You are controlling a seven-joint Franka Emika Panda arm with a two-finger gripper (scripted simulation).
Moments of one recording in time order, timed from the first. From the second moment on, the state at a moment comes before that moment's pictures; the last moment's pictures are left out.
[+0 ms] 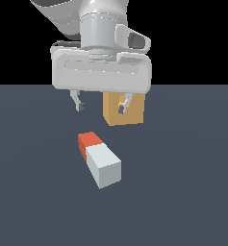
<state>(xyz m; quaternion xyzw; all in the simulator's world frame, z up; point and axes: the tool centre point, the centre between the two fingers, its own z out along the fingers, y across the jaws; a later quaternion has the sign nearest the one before) -0.027 -0.024 0.143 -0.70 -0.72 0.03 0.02</state>
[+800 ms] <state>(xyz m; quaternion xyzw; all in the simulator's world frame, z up) -0.029 -0.052 0.098 -0.58 -0.81 0.01 0.01</state>
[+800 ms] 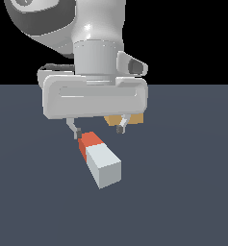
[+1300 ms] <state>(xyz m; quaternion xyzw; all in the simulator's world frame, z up) -0.026 -0.064 0.078 -0.53 -0.85 0.00 0.00</state>
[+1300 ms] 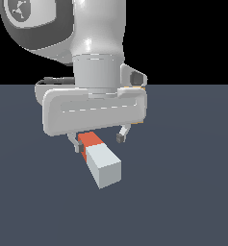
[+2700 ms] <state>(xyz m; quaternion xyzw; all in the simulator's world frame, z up) -0.024 -0.066 0.025 -0.52 -0.86 0.00 0.00</state>
